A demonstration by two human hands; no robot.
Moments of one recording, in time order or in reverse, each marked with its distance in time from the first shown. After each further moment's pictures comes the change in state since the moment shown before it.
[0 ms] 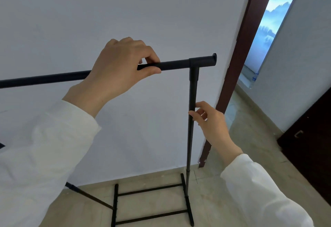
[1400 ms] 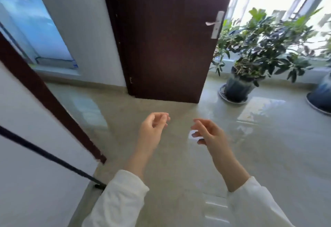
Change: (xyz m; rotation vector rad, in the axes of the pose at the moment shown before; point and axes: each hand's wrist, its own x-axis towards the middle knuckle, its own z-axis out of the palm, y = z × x) left_hand -0.181 0.322 0.118 -1.458 -0.907 0.038; right_hand -0.370 0.030 -0.116 0.429 1.090 0.761
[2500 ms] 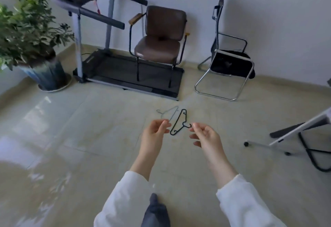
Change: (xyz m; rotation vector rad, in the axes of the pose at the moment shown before) left_hand -0.411 0.038 0.829 0.122 -1.524 0.008; right_hand -0.337 0.138 -0.755 0.304 1.608 0.138
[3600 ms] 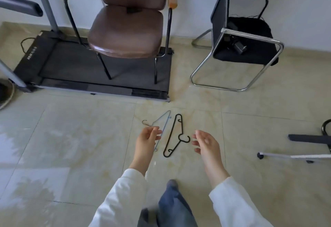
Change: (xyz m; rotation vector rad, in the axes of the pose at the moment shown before) left_hand 0.540 -0.046 0.154 0.098 -0.047 -0.353; right_hand 0.542 0.056 0.024 0.069 0.250 0.374
